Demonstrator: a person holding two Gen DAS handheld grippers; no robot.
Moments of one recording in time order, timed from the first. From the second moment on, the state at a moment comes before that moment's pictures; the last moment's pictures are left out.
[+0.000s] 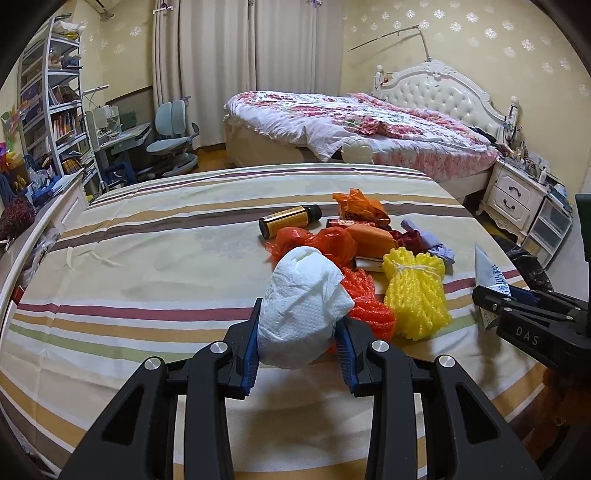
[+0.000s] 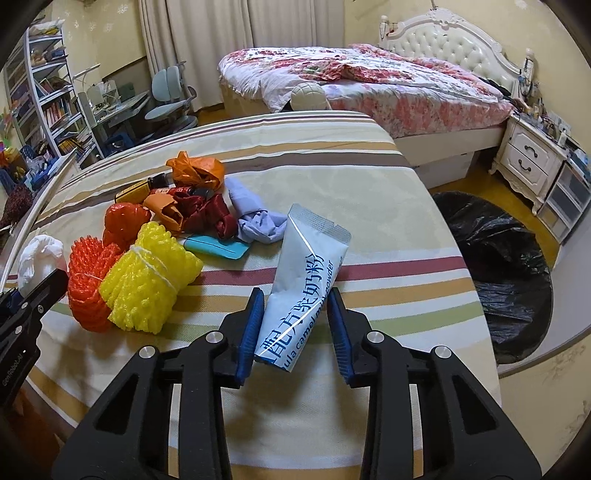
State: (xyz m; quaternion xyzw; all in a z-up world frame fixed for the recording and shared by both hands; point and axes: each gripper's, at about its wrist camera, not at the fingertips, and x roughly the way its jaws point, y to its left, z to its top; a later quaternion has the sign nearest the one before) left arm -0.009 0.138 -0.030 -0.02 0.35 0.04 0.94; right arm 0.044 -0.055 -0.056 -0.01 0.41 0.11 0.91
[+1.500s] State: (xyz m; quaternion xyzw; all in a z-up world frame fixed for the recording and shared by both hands) left arm 0.074 -0.054 -0.008 0.02 0.31 -0.13 0.94; right arm 0.077 -0.243 -0.038 0.04 0.36 -0.03 0.93
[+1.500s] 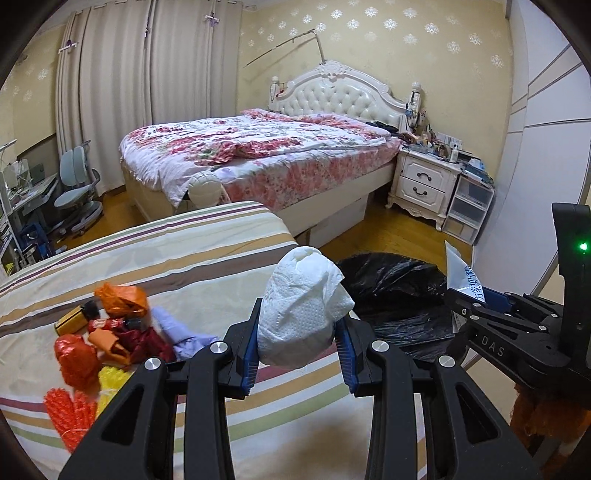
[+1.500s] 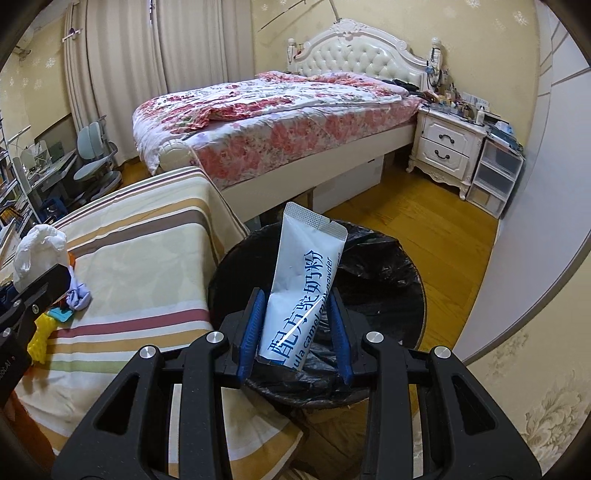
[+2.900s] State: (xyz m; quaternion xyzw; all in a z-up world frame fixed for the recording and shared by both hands) left arm 0.144 -0.141 -0.046 0.08 0.34 -0.14 0.93; right arm 0.113 -0.309 -0.052 0.07 0.37 -0.08 0.92
